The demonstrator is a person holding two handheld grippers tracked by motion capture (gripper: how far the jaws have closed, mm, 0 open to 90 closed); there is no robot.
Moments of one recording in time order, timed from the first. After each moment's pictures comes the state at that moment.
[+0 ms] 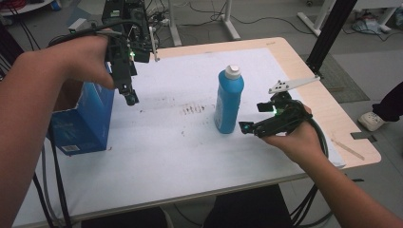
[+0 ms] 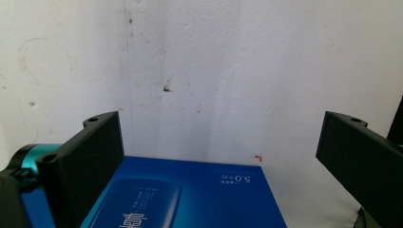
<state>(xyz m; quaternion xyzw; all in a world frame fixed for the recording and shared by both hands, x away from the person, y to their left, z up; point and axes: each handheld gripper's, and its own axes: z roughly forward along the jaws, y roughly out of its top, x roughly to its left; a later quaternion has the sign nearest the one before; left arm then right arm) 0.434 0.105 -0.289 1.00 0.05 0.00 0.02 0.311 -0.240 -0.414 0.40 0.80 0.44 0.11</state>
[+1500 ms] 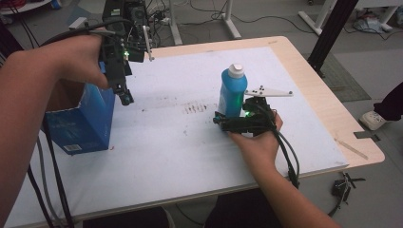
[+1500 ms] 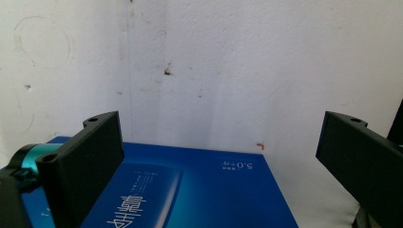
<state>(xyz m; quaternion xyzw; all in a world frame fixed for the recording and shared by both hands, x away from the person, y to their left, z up) 0.435 0.121 -0.289 1.00 0.06 0.00 0.01 0.317 -0.172 -0.441 0.51 0.69 0.47 0.21</state>
